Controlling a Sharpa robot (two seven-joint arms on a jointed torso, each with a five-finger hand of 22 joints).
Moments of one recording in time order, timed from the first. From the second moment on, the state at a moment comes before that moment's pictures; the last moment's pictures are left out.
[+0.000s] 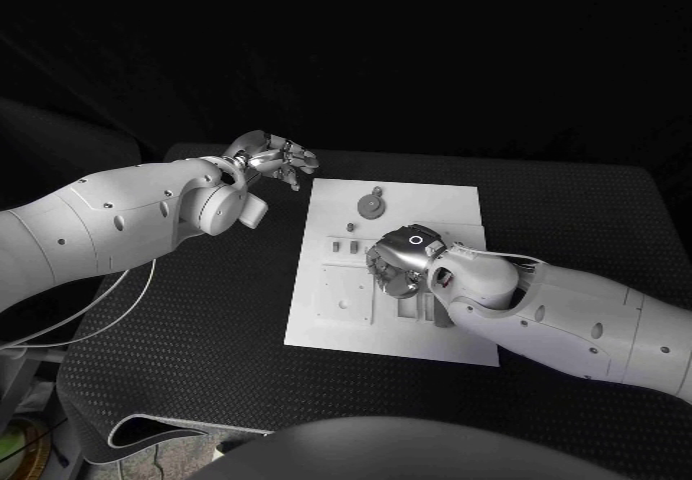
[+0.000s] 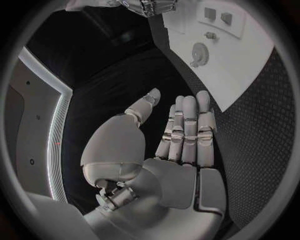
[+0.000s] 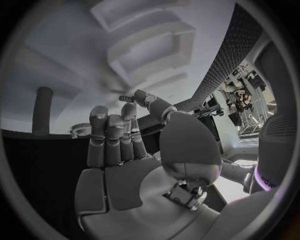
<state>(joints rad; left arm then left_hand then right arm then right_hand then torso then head) 1.26 -0.78 -0.07 1.20 -0.39 -0.23 0.16 1.05 -0.10 0.46 -0.29 0.08 0.86 0.18 0.28 0.43 1.18 0.09 0.08 0.43 0.98 -0.01 1.09 0.45 0.04 1.09 -0.11 0.38 1.22 1.09 -0.55 -0.12 1.41 -1.92 -0.25 -0.16 1.09 -0.14 0.66 -0.26 0.30 0.99 0.09 0.32 0.68 1.09 -0.01 0.87 0.91 1.17 -0.11 1.35 0.86 0.22 1.10 -0.03 1.07 1.31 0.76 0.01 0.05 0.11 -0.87</state>
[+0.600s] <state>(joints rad) 1.26 -0.79 -0.07 1.20 -0.39 -0.22 0.16 1.05 -0.10 0.46 -0.28 0.08 0.86 0.18 0.27 0.43 1.18 0.10 0.08 0.43 0.98 -0.01 1.09 0.45 0.04 1.09 -0.11 0.37 1.22 1.09 -0.62 -0.05 1.48 -1.74 -0.34 -0.11 1.08 -0.13 0.66 -0.26 0.30 0.99 0.09 0.31 0.68 1.09 -0.01 0.87 0.90 1.18 -0.11 1.35 0.85 0.23 1.11 -0.04 1.07 1.31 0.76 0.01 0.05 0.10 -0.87</state>
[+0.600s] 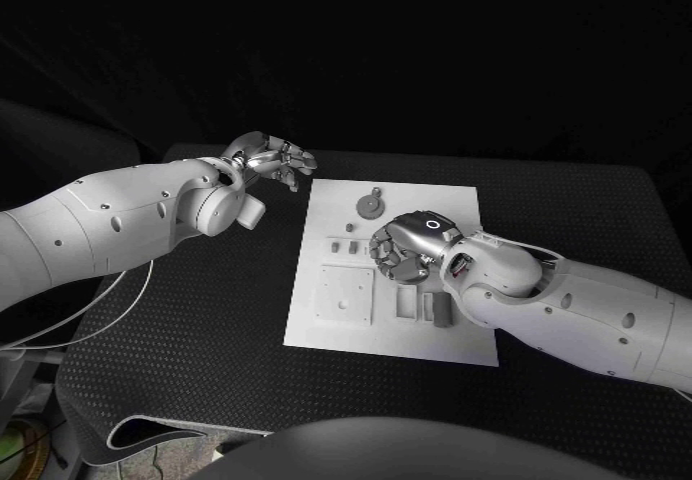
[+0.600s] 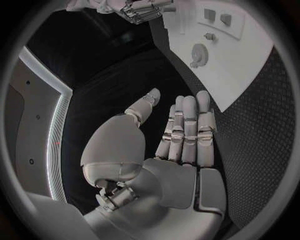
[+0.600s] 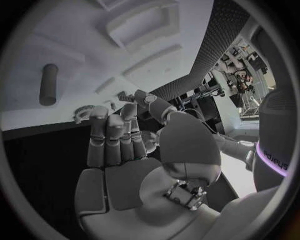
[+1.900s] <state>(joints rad) 1.26 -0.79 -0.07 1.20 -0.39 -0.21 0.16 1.05 -0.10 0.46 -0.29 0.08 0.86 0.18 0.27 0.43 1.18 0.10 0.08 0.43 0.99 -0.01 1.09 0.45 0.04 1.09 -0.11 0.37 1.22 1.09 -0.65 -0.01 1.48 -1.52 -0.35 0.00 1.08 -0.13 0.68 -0.26 0.30 0.95 0.13 0.25 0.67 1.07 0.05 0.46 0.57 1.14 -0.06 1.32 0.84 0.22 1.09 -0.02 1.03 1.31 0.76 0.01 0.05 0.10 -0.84</state>
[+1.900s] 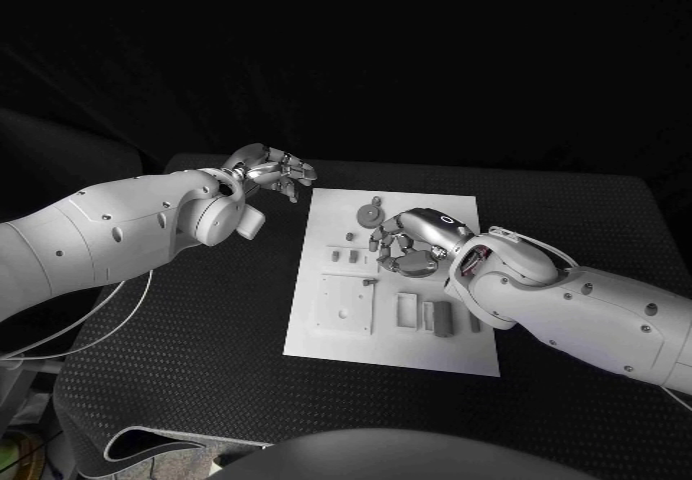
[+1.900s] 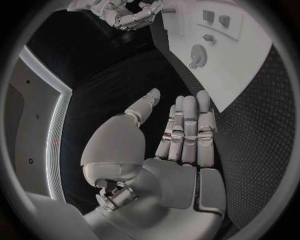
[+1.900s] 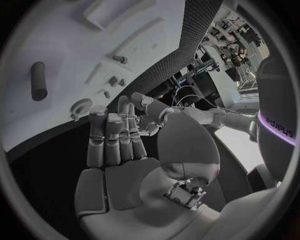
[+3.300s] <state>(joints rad) 1.26 -0.79 -0.07 1.20 -0.39 -0.21 0.15 1.05 -0.10 0.46 -0.29 0.08 0.86 0.18 0.27 0.43 1.18 0.10 0.08 0.43 0.99 -0.01 1.09 0.45 0.04 1.09 -0.11 0.37 1.22 1.09 -0.58 -0.05 1.46 -1.87 -0.13 -0.12 1.07 -0.22 0.66 -0.23 0.30 0.93 0.14 0.23 0.65 1.08 0.07 0.38 0.53 1.12 -0.04 1.32 0.84 0.22 1.06 0.00 1.01 1.31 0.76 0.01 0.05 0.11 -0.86</state>
